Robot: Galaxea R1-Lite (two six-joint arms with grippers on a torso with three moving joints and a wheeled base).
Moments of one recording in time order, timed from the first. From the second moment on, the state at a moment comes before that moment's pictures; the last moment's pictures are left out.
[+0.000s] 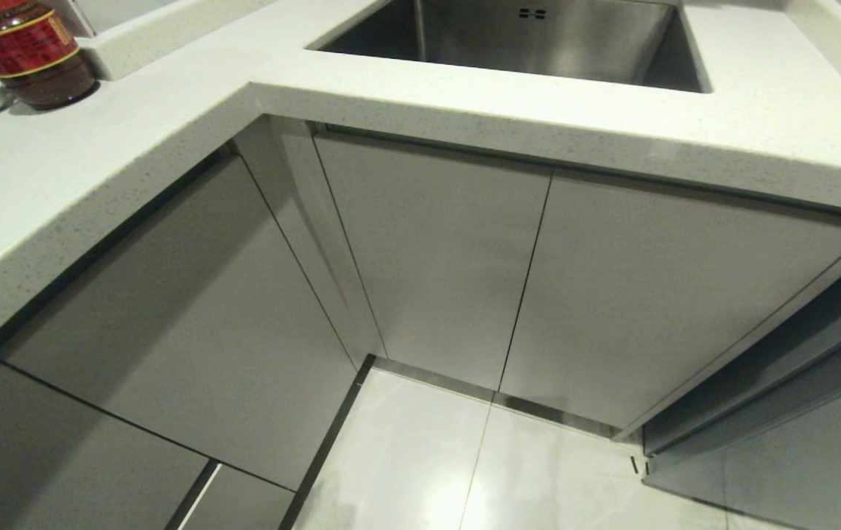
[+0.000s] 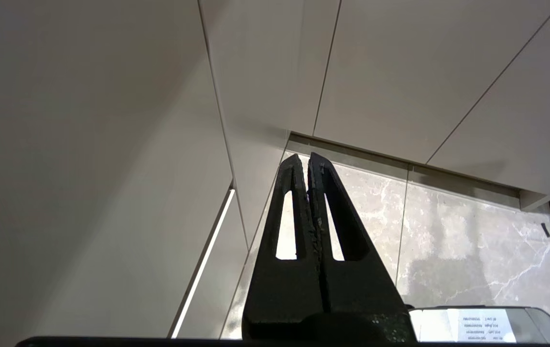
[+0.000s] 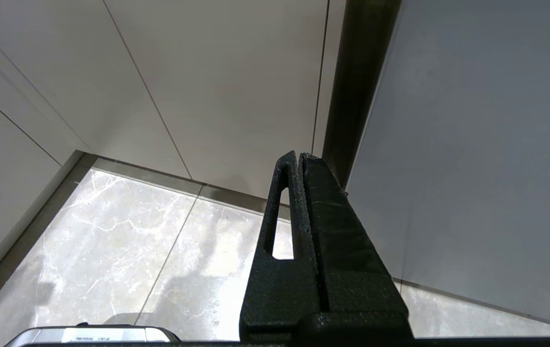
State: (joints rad) left arm 0.00 0.00 0.00 0.00 -0.02 0.01; right arm 0.00 0.00 0.00 -0.08 0.00 0.02
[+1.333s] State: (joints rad) left arm 0.00 0.00 0.00 0.00 -0.01 0.01; right arm 0.00 0.00 0.00 -0.08 0.00 0.02
